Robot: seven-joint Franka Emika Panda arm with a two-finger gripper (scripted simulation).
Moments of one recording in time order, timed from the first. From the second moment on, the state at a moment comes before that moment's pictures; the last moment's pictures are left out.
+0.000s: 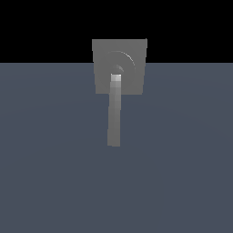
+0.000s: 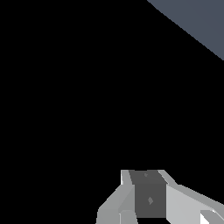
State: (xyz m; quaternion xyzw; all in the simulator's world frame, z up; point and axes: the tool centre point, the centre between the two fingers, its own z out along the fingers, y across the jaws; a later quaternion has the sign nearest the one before) arm -0.141 0.237 0.500 -0.02 0.41 -0.55 0.73
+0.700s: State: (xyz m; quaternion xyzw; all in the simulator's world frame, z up) arm -0.086 0.233 0.316 -0.39 0.28 -0.74 0.47
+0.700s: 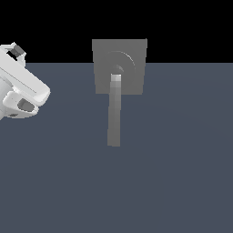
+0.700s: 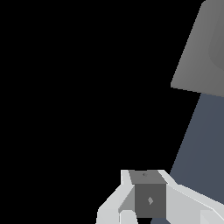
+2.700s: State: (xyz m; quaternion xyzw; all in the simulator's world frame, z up) arm -0.103 0.039 0.082 -0.71 0.04 -0.71 -0.01
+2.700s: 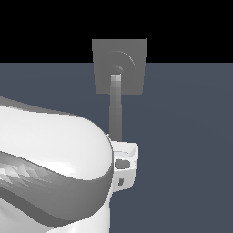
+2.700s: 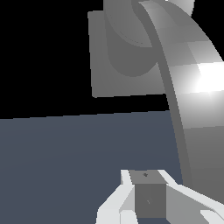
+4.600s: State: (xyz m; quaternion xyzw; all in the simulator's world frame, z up) arm -0.121 -0.081 0.089 -0.73 0.05 -0.69 -0.01
